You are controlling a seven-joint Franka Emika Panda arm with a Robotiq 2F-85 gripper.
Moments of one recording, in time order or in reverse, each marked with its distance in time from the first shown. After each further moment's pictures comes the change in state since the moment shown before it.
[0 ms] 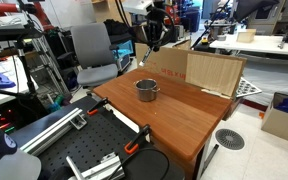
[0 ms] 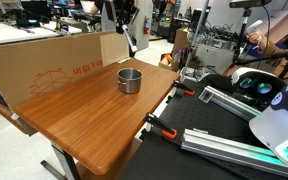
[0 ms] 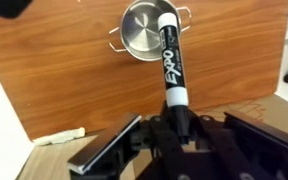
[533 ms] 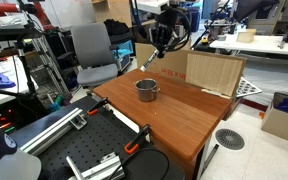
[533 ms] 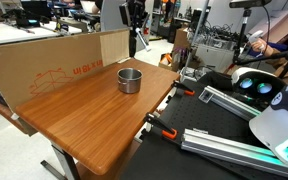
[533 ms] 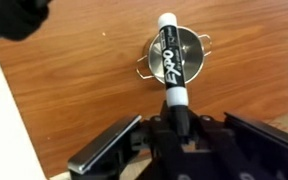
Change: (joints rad) arm -0.072 0.059 -0.039 0.076 0.056 -0.195 -0.097
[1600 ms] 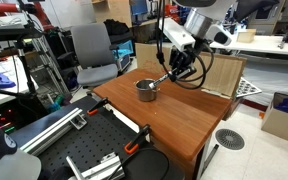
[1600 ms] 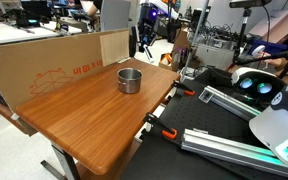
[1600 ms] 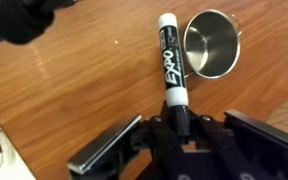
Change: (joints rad) arm -0.167 0.222 -0.023 0.116 0.221 -0.077 -0.111
